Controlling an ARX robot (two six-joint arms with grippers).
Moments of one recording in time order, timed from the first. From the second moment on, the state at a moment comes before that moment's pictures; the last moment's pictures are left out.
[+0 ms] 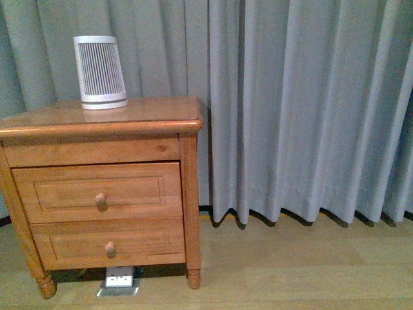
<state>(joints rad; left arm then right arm) 0.03 0.65 0.15 0.36 -0.11 -0.11 0.00 0.00 0.01 0.00 0.00 0.00</state>
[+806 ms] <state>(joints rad) -0.07 2.22 1.15 1.05 -0.08 0.07 0.00 0.00 0.01 0.00 0.00 0.00</state>
